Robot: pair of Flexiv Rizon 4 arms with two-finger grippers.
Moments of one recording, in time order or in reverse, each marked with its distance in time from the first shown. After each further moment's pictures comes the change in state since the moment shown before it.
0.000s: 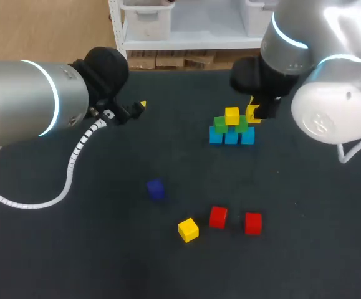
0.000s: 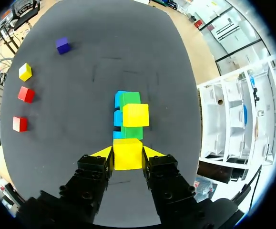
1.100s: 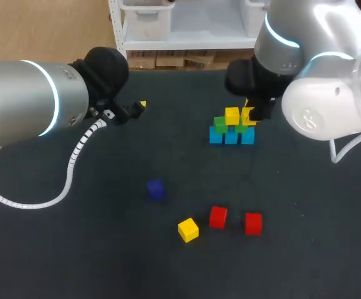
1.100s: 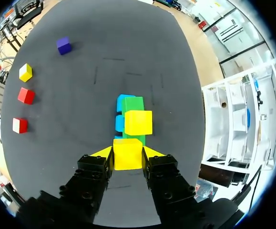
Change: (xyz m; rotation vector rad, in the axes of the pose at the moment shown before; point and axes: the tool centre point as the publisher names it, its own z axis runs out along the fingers) left arm 0.000 0.000 0.000 0.000 0.000 0.000; right arm -0.008 0.002 0.009 -0.028 -0.003 -0.026
